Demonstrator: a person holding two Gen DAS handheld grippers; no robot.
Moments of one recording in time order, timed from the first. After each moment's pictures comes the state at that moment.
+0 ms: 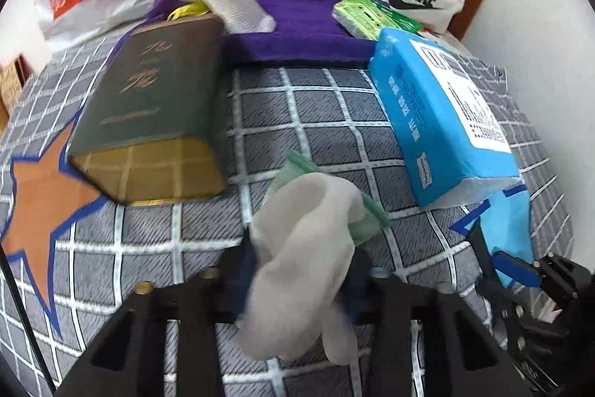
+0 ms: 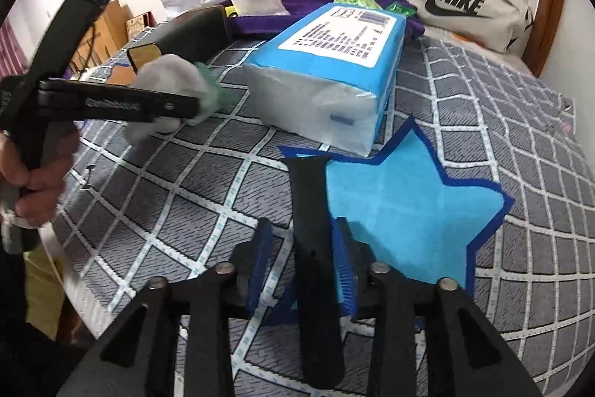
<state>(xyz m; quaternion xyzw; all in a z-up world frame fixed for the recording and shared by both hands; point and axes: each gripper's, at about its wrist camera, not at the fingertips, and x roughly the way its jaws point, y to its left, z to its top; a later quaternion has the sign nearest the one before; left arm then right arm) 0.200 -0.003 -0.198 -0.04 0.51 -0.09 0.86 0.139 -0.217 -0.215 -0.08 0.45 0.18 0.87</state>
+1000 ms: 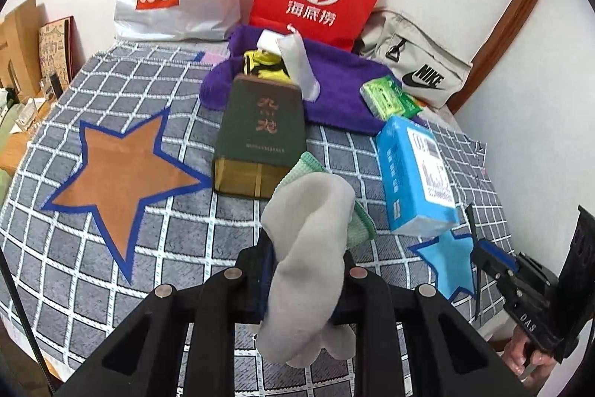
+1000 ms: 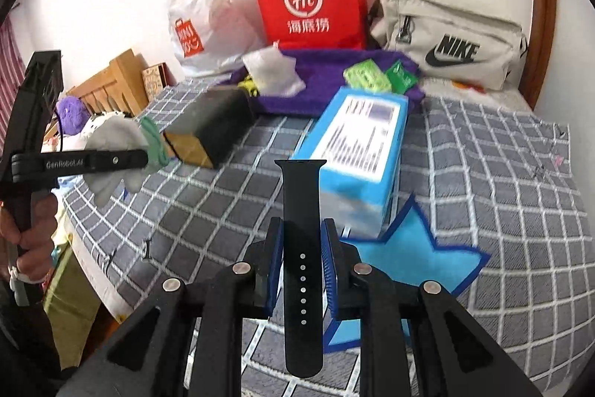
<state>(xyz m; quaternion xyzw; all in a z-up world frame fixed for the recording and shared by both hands) 0.153 0.061 -0.125 -0.14 0.45 -0.06 0.88 0.146 -0.207 -0.132 -0.01 0.39 0.21 0.90</state>
